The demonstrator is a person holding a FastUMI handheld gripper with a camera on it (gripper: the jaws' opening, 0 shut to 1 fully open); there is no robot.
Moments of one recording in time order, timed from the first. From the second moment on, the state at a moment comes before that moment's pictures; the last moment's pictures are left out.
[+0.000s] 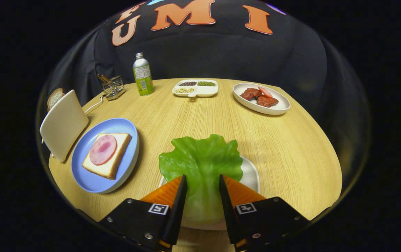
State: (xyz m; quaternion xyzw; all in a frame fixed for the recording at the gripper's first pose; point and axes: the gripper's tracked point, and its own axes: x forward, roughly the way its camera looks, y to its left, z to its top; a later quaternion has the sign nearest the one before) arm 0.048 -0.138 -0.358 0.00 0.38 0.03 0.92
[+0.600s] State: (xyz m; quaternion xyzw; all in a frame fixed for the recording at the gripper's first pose) arm 0.047 -0.154 -0.337 0.01 0.38 -0.04 0.93
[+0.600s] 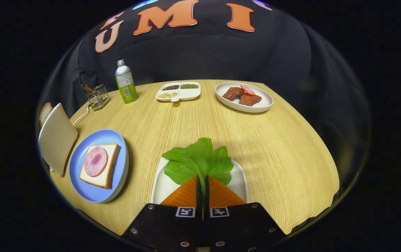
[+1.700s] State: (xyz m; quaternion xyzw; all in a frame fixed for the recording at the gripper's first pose) arm 0.040 0.044 -0.257 0.01 0.31 0.04 0.95
